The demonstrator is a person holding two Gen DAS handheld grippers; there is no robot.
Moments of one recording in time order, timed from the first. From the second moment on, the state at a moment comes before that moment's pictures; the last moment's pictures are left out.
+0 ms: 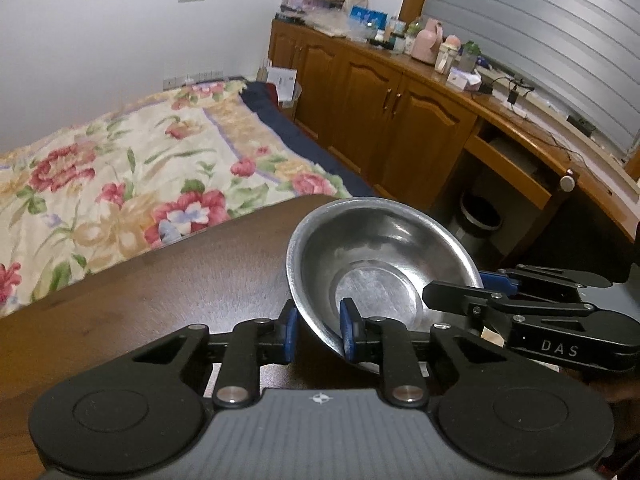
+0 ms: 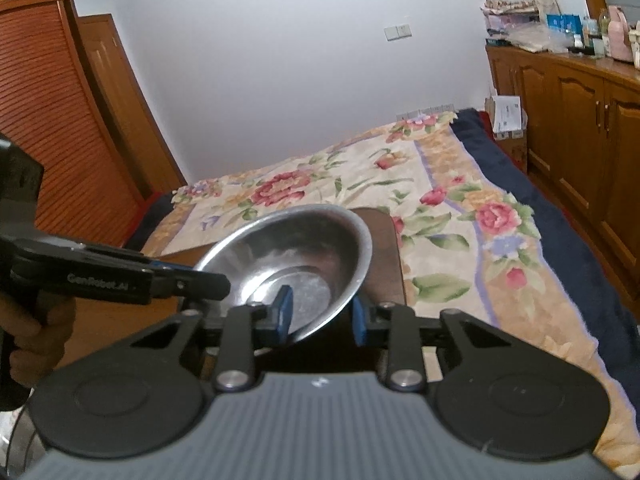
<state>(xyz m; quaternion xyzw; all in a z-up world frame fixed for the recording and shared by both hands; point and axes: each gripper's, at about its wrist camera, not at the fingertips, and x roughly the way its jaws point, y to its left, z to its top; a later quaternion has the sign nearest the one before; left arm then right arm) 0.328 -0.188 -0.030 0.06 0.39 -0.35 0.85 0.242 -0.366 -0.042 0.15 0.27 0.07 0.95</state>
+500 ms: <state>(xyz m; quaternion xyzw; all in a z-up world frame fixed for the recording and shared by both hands) 0.288 -0.164 0.012 0.07 0.34 -0.36 0.87 0.215 -0.348 -0.005 0.13 0.23 0.07 0.96</state>
